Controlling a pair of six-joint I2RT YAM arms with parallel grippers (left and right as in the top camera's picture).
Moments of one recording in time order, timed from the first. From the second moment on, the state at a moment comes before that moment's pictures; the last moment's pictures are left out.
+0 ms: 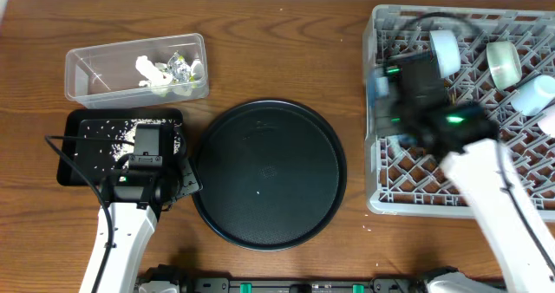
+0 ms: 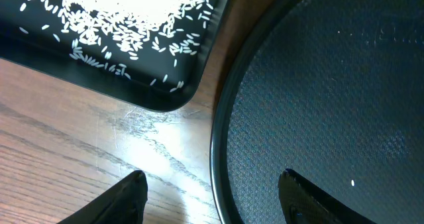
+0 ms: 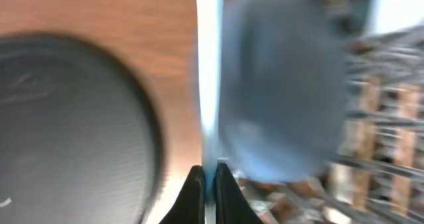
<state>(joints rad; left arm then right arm) -0.05 1.08 0.77 -0.94 -0.04 -0.44 0.28 1.37 1.31 -0.95 0.12 0.15</state>
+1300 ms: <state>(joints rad) -0.05 1.08 0.77 -0.94 -0.04 -0.44 -0.24 1.69 1.31 -0.92 0.31 -0.12</state>
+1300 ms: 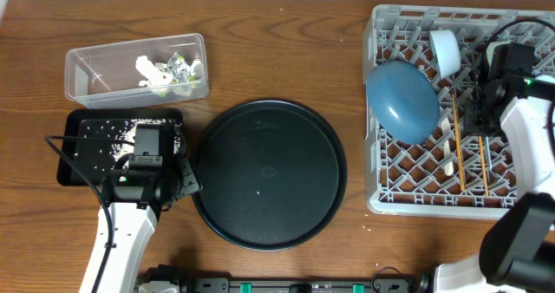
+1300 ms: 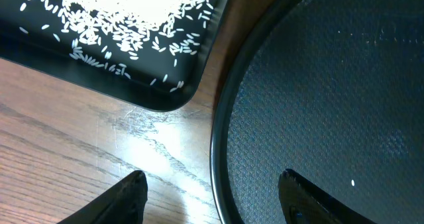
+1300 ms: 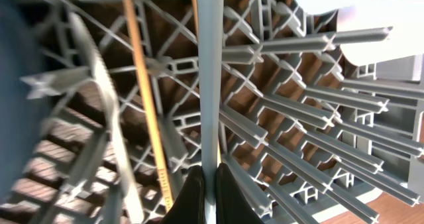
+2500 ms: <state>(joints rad) -0.05 1.08 0.77 -0.94 -0.04 -0.44 -0.29 1.74 1.31 -0.88 0.22 -0.17</state>
